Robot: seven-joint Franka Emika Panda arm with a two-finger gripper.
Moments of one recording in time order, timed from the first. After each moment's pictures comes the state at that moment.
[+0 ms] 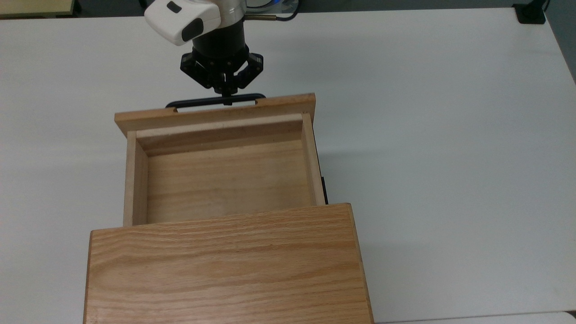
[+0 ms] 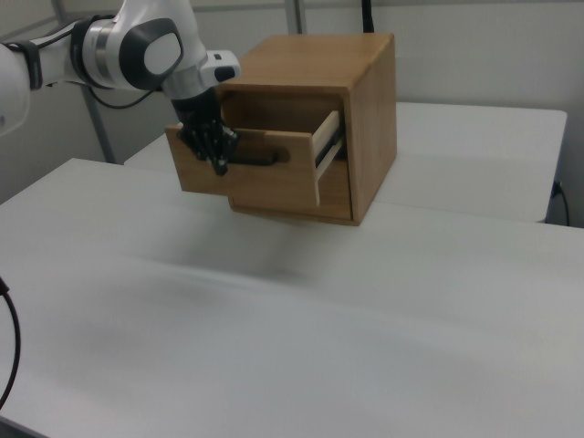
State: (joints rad) arm 0.18 0.23 -0.17 -1.50 0.02 1.90 -0.03
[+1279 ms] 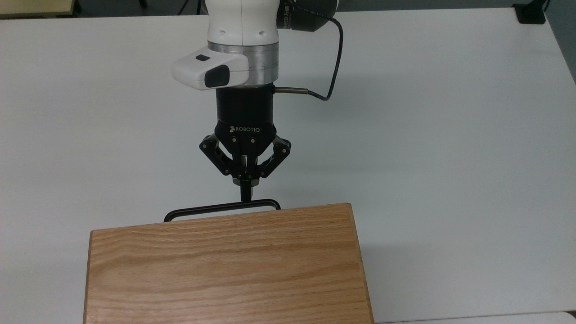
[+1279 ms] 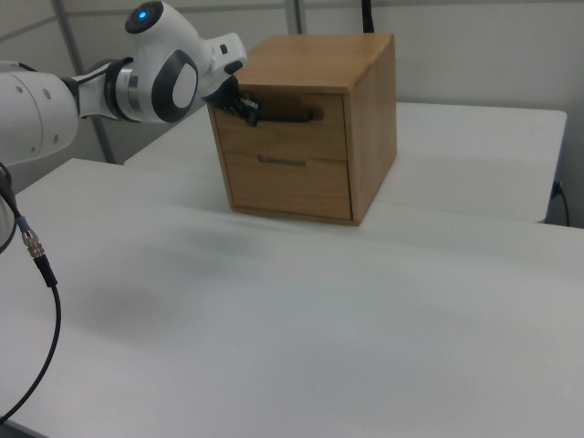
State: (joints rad) arm 0.21 0.48 -0.17 -1.35 0.02 2.52 0.15
